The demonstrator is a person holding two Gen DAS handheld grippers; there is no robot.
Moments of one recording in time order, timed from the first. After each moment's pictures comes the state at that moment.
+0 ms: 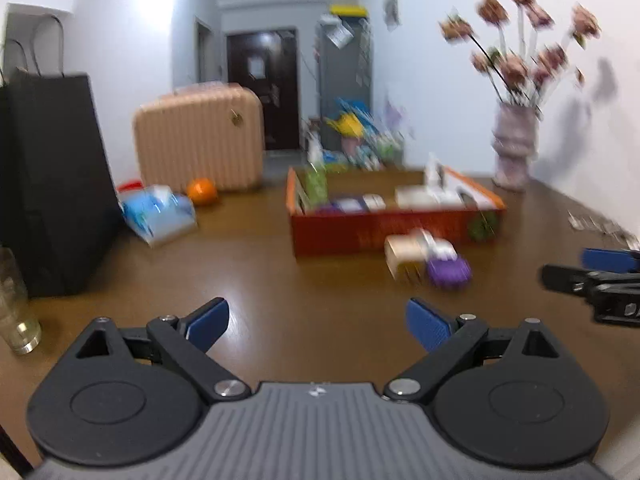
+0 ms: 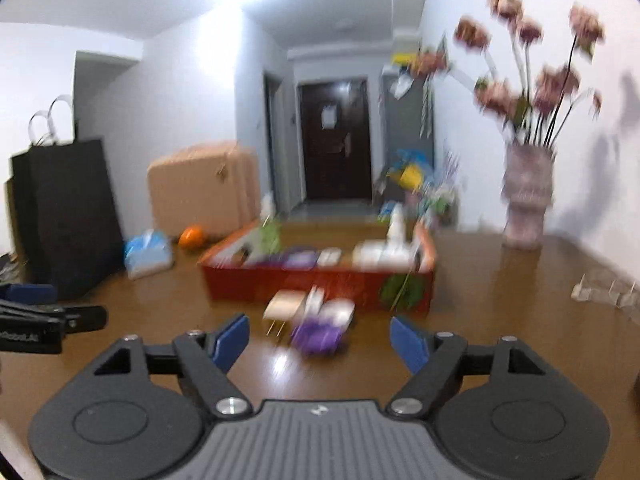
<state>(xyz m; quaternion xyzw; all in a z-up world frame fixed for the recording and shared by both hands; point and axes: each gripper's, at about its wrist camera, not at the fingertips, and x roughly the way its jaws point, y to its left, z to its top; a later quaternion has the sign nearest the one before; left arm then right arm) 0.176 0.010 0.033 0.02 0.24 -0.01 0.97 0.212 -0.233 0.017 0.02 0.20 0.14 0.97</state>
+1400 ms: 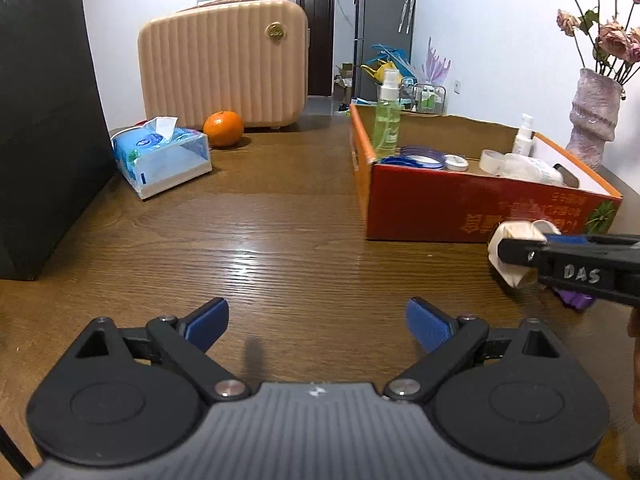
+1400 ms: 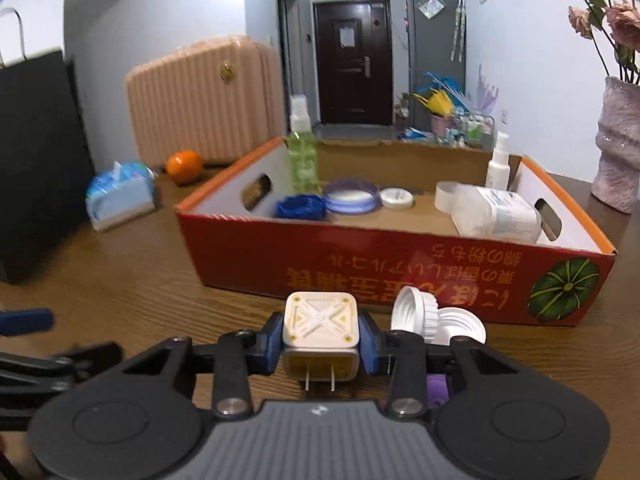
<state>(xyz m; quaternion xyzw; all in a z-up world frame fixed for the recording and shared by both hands) 0.319 0.069 -0.020 -0.02 0.31 0.04 0.95 0.393 -0.123 -0.028 0.00 0.30 0.16 0.94</state>
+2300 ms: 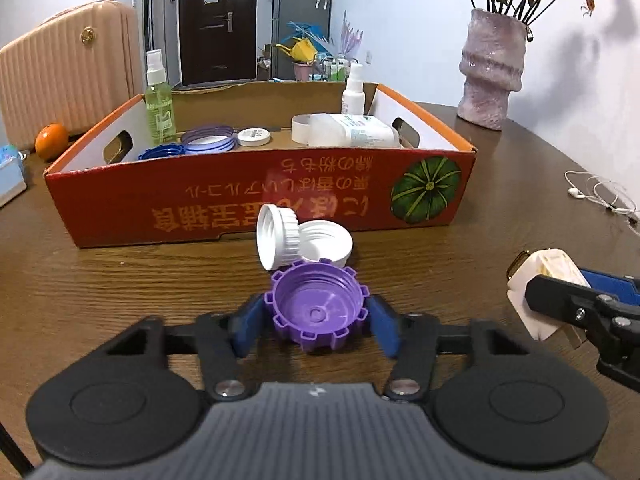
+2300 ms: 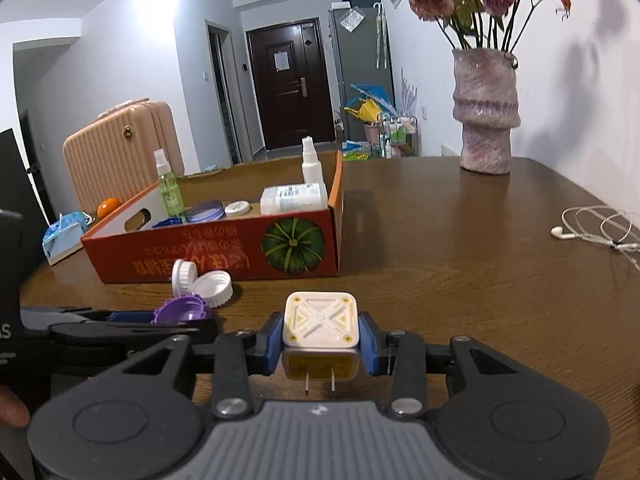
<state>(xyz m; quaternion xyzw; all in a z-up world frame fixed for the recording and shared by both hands) 0.366 -0.129 -0.040 0.00 0.33 -0.06 0.94 0.331 -0.317 -0.028 0.06 0.29 0.08 0.95</state>
